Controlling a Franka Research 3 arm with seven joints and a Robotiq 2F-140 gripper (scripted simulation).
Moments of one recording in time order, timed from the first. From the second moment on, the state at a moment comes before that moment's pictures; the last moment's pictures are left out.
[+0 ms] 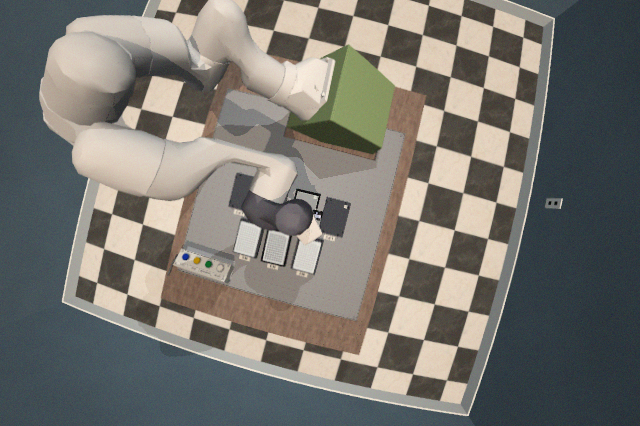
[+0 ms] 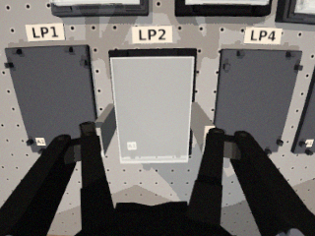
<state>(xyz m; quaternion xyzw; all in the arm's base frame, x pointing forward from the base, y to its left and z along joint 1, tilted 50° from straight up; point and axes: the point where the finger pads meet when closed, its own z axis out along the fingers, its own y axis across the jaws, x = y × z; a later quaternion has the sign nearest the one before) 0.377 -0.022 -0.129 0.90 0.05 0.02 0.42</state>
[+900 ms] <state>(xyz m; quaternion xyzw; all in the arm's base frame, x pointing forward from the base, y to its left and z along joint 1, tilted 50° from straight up) 0.375 0.007 -0.106 0.90 0.05 0.03 0.42</state>
